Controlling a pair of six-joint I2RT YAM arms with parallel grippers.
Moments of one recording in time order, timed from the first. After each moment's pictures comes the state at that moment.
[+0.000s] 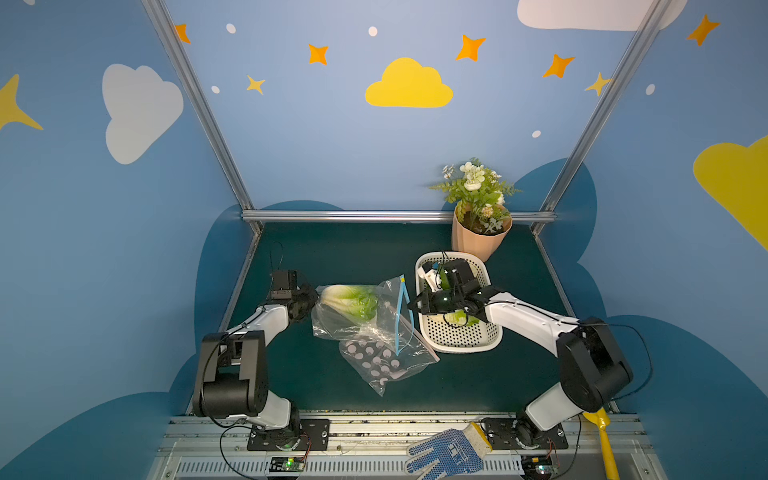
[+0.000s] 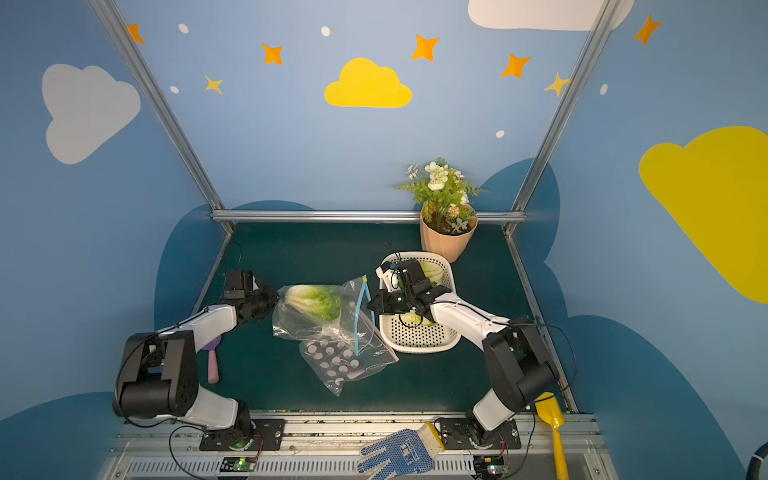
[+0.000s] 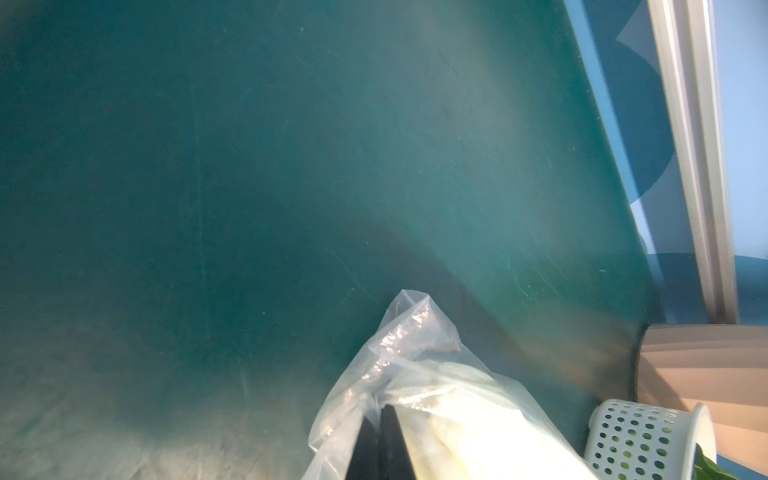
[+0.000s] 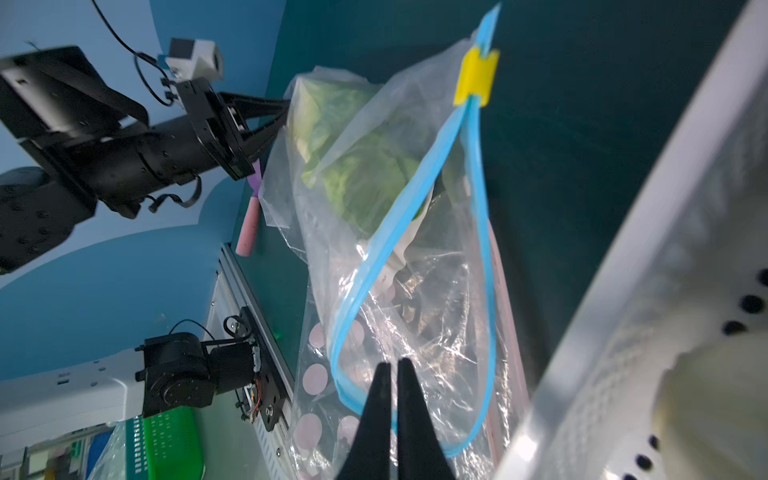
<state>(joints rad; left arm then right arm) 0.07 1.50 0.73 -0.08 0.22 -0.77 0.62 1.61 1.00 -0.18 -0.61 0.51</state>
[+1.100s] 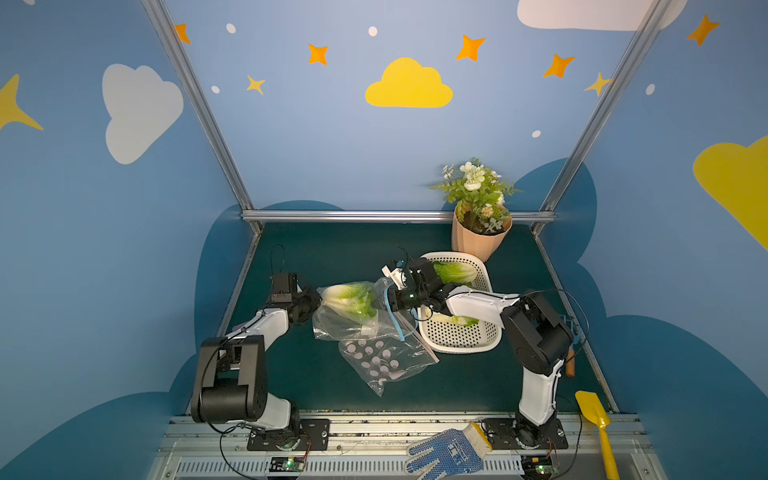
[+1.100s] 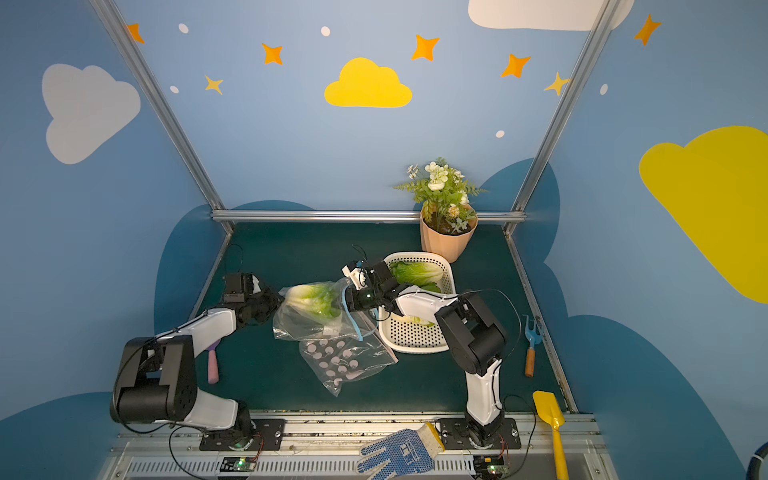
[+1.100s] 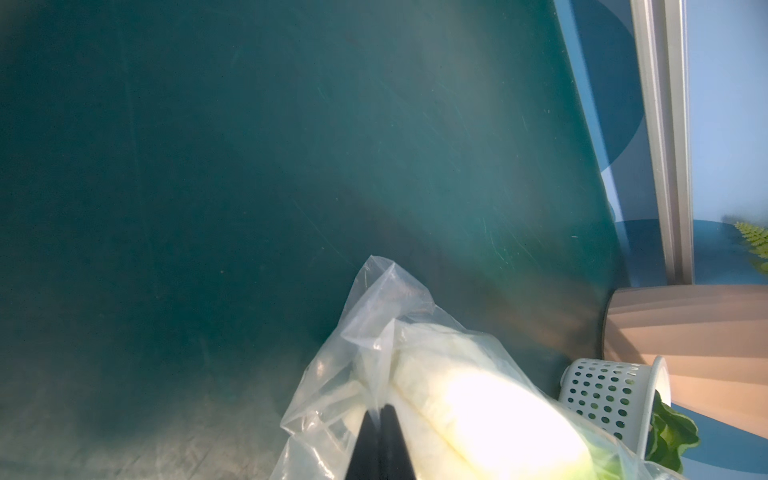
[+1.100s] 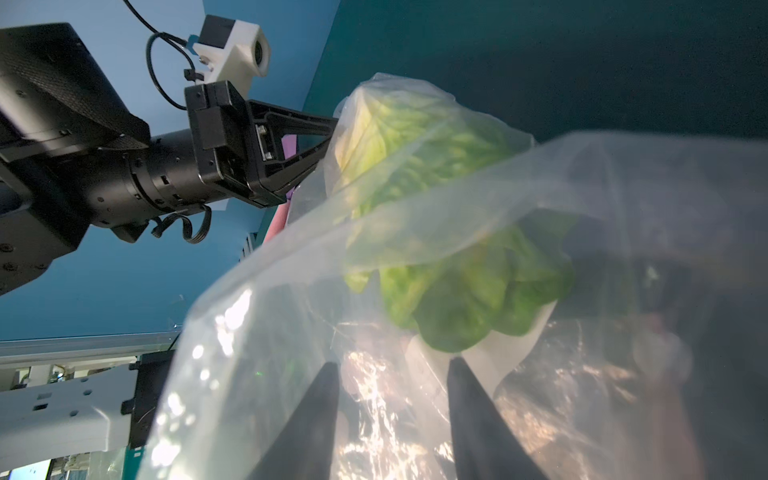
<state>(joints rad) 0.07 1.48 0.70 -0.07 0.31 -0.78 0.73 1.93 1.21 0.06 -0.68 0.55</state>
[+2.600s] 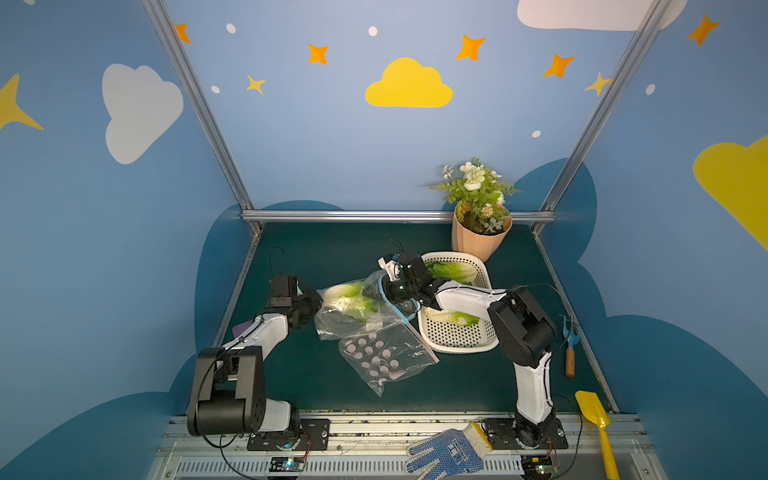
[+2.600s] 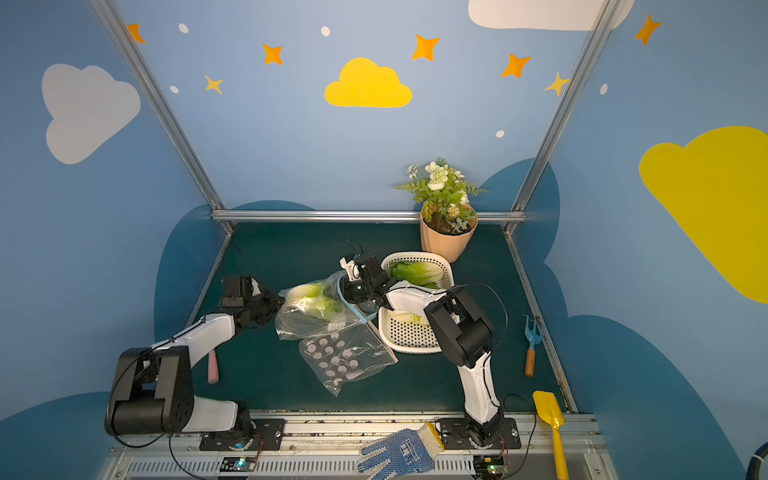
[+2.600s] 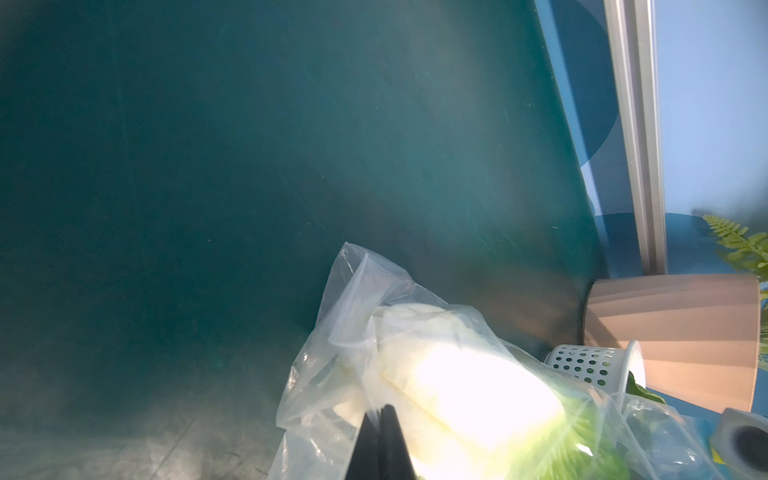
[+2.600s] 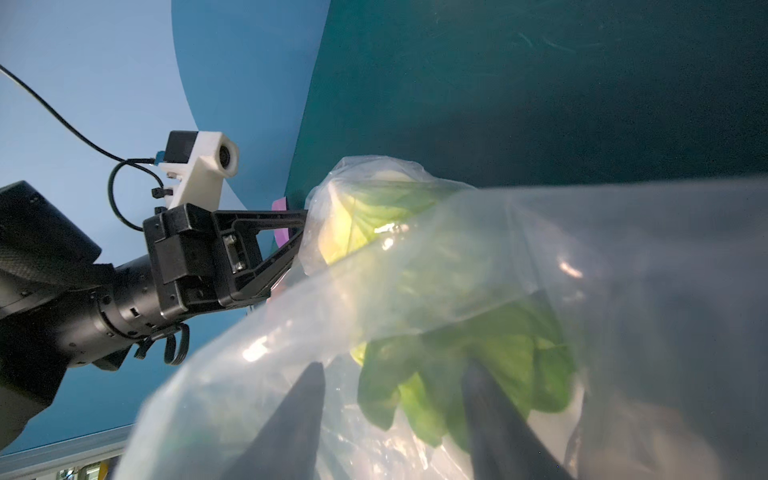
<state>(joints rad) 0.06 1.41 0.66 -0.06 0.33 -0.80 0.76 2.03 1.35 0.07 -0.56 0.72</state>
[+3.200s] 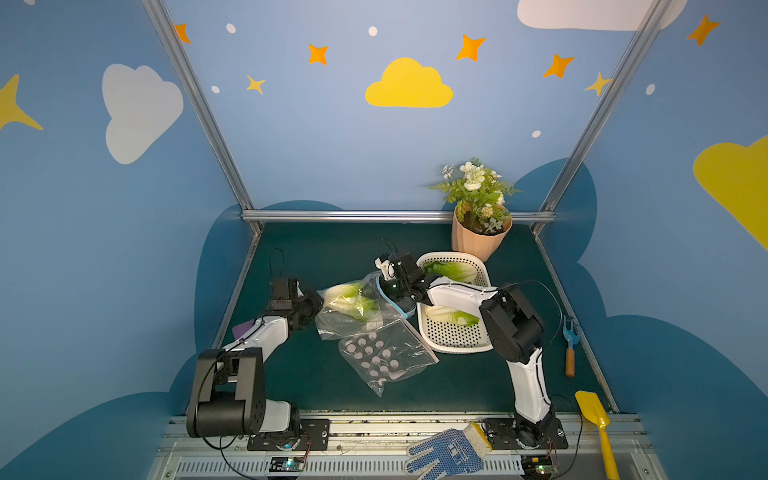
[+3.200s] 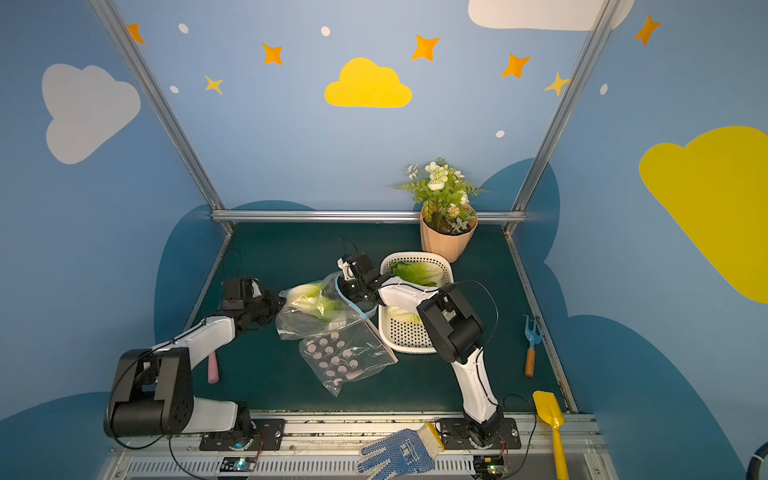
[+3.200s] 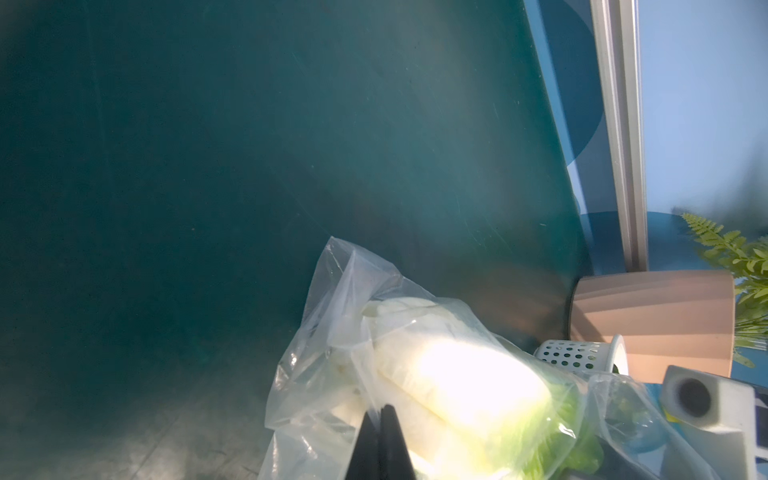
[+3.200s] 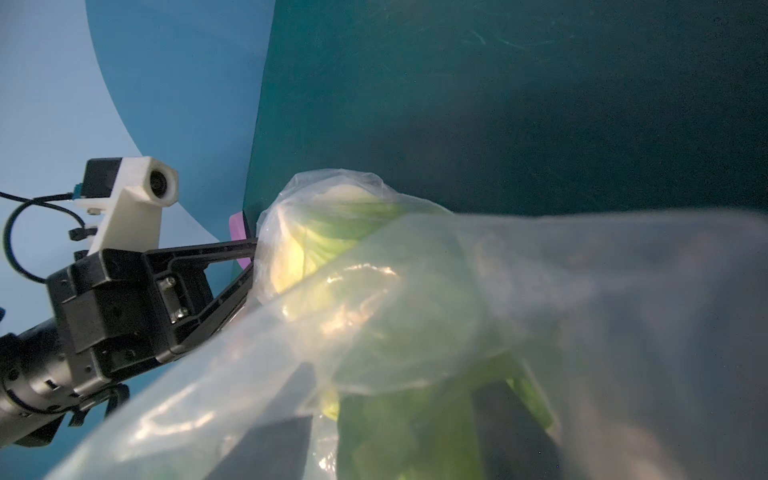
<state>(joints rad) 0.05 1.40 0.63 -0.02 0.35 -0.83 0.78 2.11 1.47 -0.07 -0.47 0.72</state>
